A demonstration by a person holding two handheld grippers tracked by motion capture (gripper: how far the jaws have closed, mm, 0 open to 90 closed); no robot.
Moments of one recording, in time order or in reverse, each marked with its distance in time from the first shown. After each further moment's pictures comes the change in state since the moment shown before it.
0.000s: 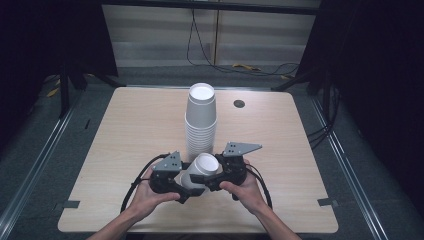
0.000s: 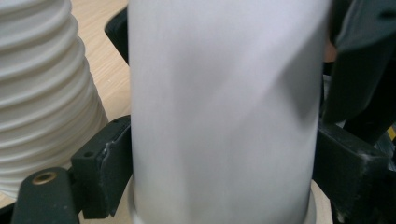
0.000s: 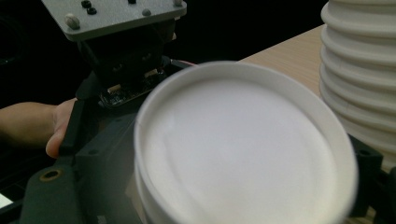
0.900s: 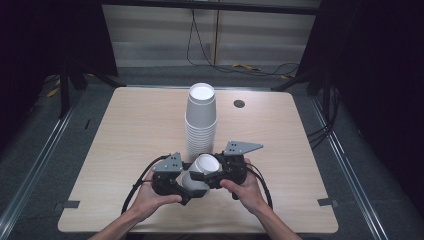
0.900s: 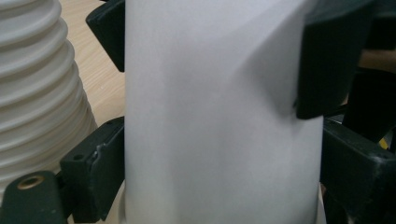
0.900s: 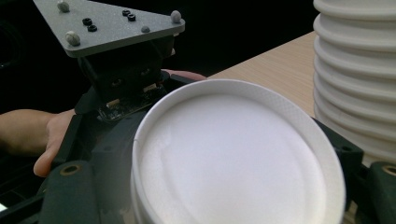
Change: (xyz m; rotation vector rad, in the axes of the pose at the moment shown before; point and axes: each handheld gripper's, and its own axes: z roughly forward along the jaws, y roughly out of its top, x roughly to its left) left arm -0.001 -0.003 0.005 -0.042 -0.020 -0.022; right arm 0.002 0.003 0.000 -0.012 -0.016 -0.003
